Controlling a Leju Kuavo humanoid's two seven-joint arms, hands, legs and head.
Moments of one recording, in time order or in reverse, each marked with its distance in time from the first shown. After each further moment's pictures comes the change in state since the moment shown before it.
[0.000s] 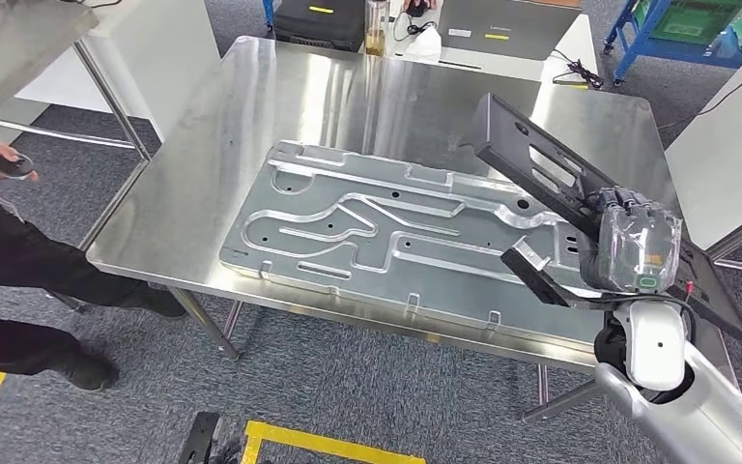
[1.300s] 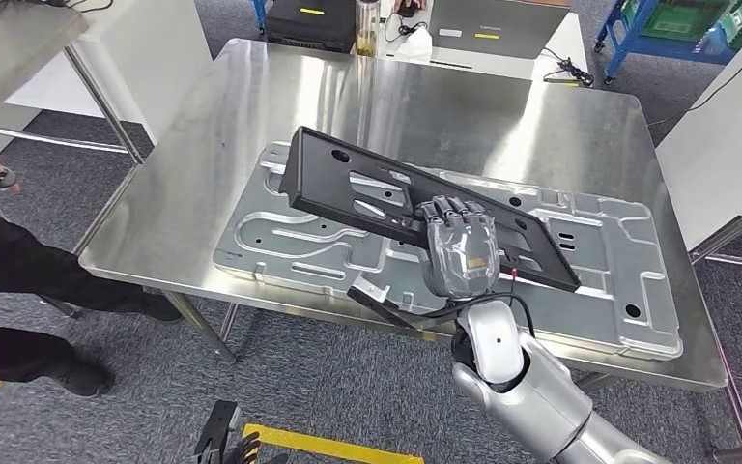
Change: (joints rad) left arm -0.016 -0.030 0.044 -0.025 -0.064 -0.038 0.109; right arm -0.268 0.408 0.352 0.268 0.158 -0.060 -0.123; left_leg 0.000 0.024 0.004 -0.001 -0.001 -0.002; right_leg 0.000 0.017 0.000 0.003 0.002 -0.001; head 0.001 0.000
